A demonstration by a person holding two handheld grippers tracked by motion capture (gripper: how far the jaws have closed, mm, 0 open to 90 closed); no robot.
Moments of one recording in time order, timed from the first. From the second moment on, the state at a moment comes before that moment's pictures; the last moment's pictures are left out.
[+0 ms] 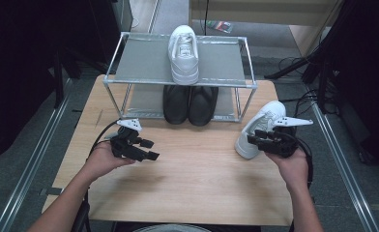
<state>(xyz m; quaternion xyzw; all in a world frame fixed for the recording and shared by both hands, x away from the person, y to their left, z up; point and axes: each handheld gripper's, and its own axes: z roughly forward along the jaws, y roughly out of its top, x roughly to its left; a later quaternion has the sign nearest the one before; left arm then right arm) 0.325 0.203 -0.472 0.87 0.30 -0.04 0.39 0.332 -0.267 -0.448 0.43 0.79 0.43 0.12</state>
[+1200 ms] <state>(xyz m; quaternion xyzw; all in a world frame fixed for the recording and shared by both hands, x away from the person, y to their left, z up) 0.321 0.204 -0.472 0.87 0.30 -0.04 0.39 0.367 -0.244 -0.481 0.43 0.82 0.36 0.06</state>
